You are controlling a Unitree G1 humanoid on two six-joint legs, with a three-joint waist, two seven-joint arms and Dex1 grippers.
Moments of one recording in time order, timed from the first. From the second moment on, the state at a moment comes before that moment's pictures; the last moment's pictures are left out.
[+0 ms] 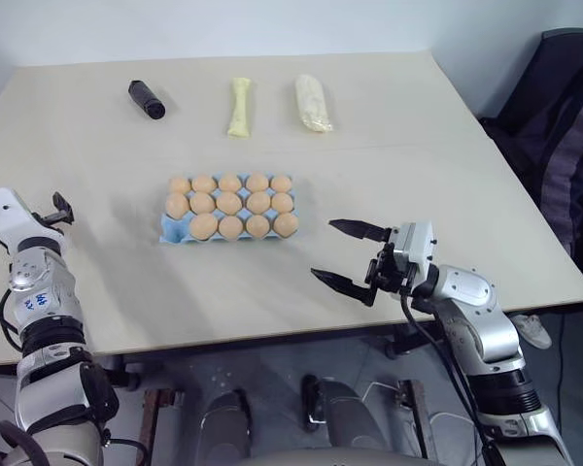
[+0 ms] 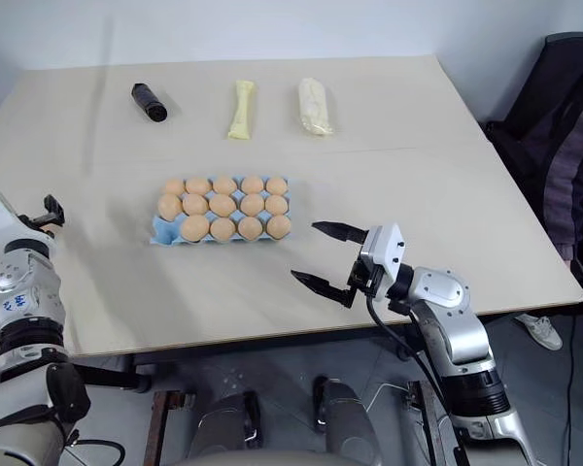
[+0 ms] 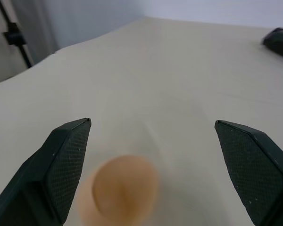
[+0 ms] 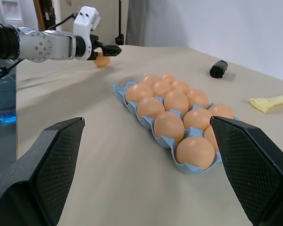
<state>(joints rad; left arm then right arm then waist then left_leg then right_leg) -0.62 0.60 0.53 0.84 -0.21 -0.07 0.11 -0.26 -0.42 0.07 -0.15 0.43 0.04 0.98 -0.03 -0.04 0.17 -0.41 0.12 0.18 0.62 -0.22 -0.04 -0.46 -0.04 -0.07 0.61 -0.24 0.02</state>
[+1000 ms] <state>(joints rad) -0.66 0.62 0.53 1.06 -0.26 -0.16 0.03 -0.24 -0.42 0.07 -0.16 0.42 0.04 0.97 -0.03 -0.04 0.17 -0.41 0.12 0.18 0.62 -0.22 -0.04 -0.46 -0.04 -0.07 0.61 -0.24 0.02</state>
